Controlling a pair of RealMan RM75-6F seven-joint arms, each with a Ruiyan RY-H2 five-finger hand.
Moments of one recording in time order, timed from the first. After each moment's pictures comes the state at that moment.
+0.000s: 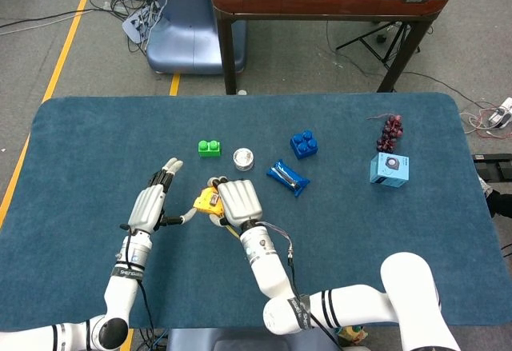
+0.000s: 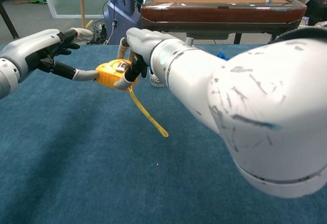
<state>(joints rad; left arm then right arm) -0.56 -1.59 -0.30 -1.74 0.99 1.22 0.16 1.13 -1.94 0.44 -1.61 -0.51 1.28 -0.87</state>
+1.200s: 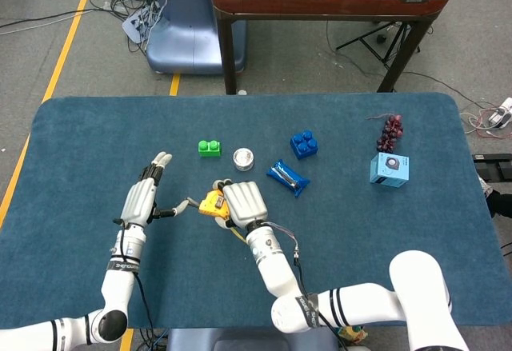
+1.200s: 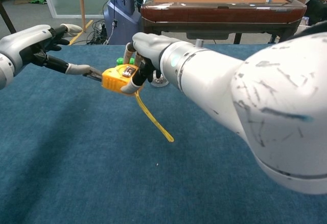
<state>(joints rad) -0.56 -1.58 -0.34 -1.70 0.94 1.23 0.17 1.11 -1.89 0.41 -1.65 -0.49 1.25 -0.87</state>
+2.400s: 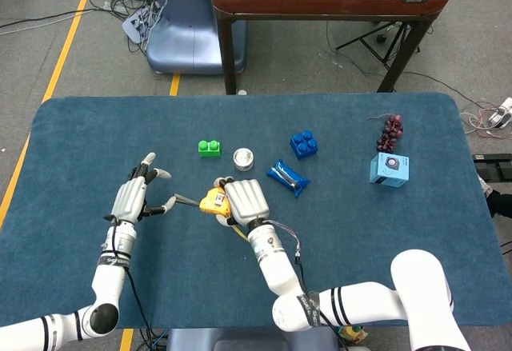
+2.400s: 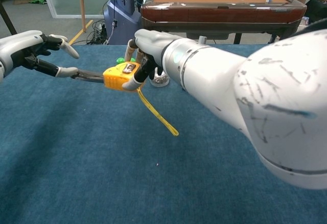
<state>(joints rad) -0.57 -1.53 -0.33 -1.67 0.88 1.18 0.19 1.11 -1.88 0.41 -1.65 -0.49 1.25 -0.84</state>
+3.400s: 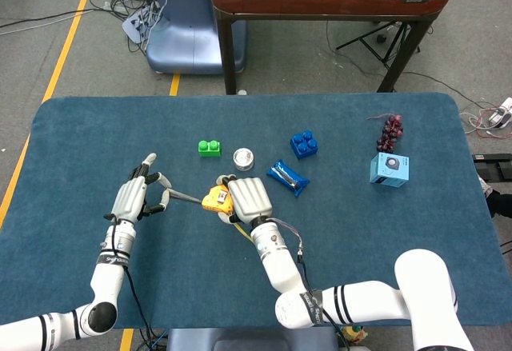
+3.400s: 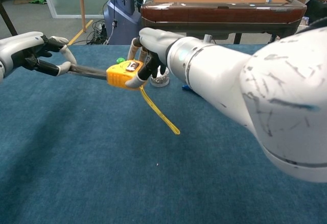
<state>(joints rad) -0.58 -1.51 -0.33 -1.67 0.86 1.16 0.17 1.10 -1.86 0.41 -1.64 -0.49 1.24 -0.81</state>
